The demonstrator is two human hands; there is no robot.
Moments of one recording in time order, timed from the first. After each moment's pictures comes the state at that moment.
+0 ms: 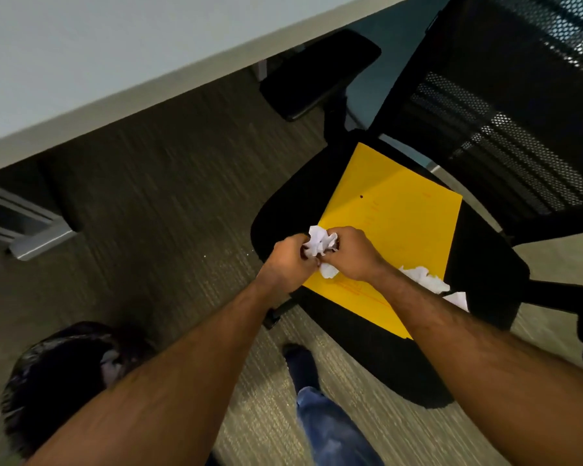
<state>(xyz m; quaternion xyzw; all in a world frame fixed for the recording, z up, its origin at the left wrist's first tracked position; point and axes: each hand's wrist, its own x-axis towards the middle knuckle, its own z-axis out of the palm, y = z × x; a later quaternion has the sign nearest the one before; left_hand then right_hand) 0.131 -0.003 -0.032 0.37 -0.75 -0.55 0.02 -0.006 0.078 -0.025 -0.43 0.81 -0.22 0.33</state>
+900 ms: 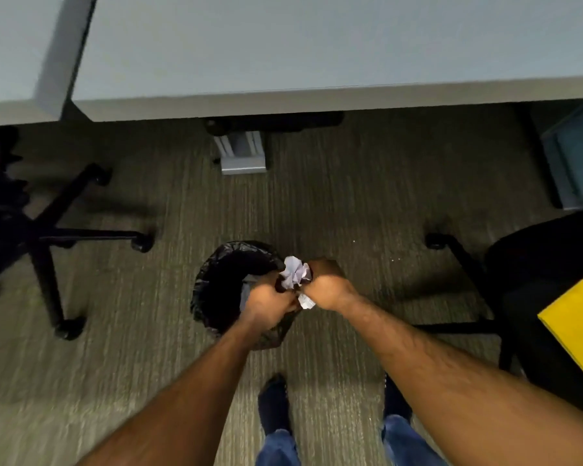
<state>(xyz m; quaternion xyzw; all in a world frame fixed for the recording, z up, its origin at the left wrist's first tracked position) 0.554 -0.021 -0.091 0.67 -0.43 -0.59 0.18 0.414 -0.046 -0.080 -0.58 0.66 -0.06 0.46</state>
